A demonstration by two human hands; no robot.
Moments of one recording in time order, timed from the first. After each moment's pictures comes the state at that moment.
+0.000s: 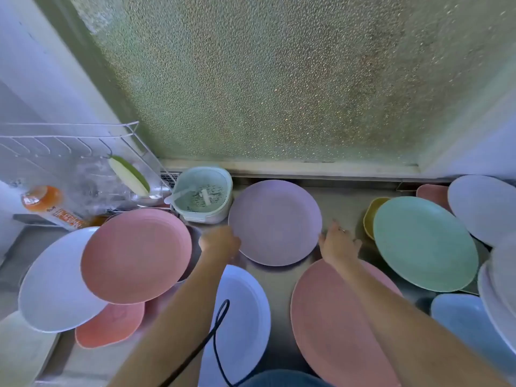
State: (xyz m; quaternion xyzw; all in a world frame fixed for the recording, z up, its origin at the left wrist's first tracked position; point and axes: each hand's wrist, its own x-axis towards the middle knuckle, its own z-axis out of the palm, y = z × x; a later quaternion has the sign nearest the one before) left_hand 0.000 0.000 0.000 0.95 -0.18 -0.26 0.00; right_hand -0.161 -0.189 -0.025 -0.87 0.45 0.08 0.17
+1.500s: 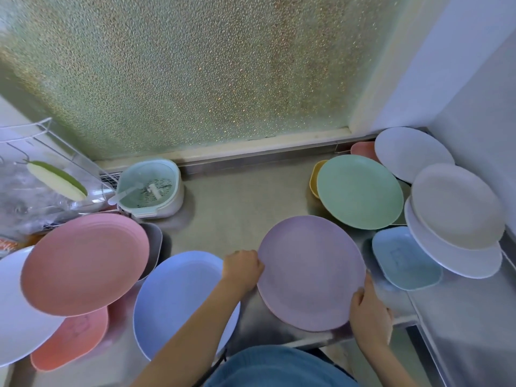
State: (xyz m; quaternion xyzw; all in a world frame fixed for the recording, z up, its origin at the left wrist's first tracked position) left_hand -0.142 -0.021 -0.023 0.86 -0.43 -0.26 -0.04; right_hand -0.388 -0.097 -0.049 -0.72 0.66 -0.04 0.21
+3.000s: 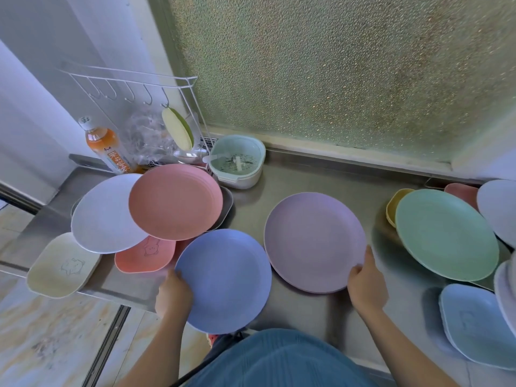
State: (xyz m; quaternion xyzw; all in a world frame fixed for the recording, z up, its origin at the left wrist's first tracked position) left_hand -0.110 0.211 -0.053 0.93 0.16 -0.20 0.25; right_hand -0.267 -0.107 -0.031 -0.81 0.53 -0.04 0.26
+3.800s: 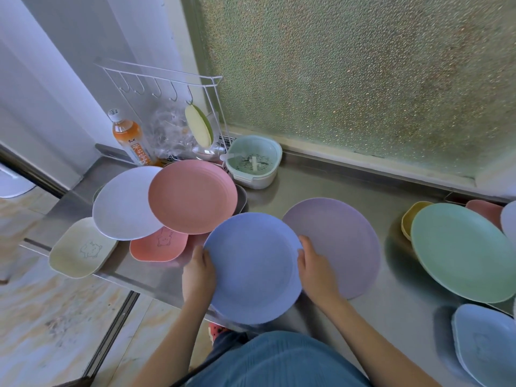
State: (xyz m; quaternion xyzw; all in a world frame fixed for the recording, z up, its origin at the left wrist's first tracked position) left_hand -0.117 0.171 -0.018 0.92 0.09 -0.11 0.38; right_hand -0.204 -0.043 -0.005 -0.90 0.22 0.04 0.36
